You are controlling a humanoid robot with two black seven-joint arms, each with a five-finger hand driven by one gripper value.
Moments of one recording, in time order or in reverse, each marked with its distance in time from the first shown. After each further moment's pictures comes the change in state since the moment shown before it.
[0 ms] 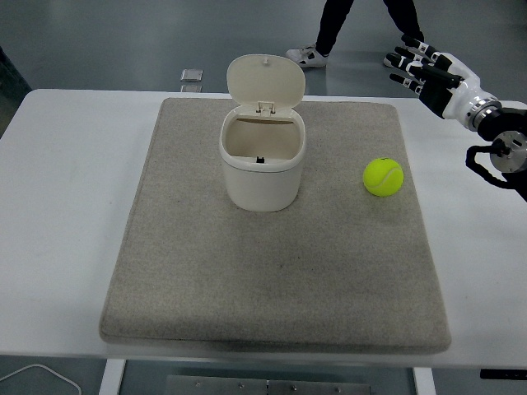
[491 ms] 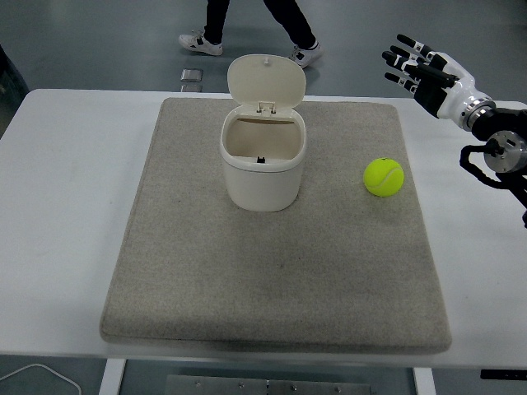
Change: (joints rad) left arm -0.003 0.000 0.003 0.009 -0.001 0.004 0.000; right arm 0.001 0.009 0.002 -0.005 0.001 -0.001 0.010
